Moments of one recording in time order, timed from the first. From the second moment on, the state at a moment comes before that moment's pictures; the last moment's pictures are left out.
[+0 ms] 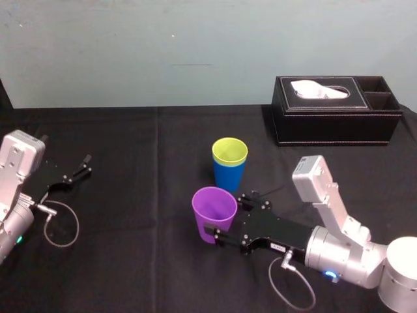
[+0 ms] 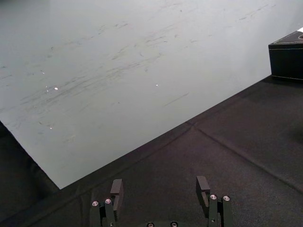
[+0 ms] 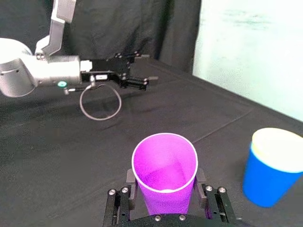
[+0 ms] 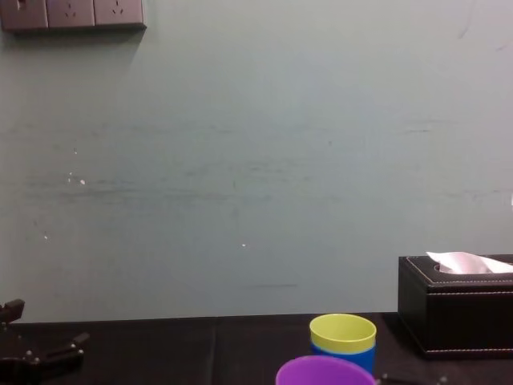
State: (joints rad) left arm -0.20 0.60 0.45 -1.41 -0.25 -0.12 0.03; right arm 0.14 0.54 -0.49 -1.61 0.39 0.03 0.54
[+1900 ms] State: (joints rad) left arm -0.20 0.60 0.45 -1.41 -0.25 -0.12 0.03; right arm 0.34 0.48 -0.42 -1.59 0.42 0.27 0.40
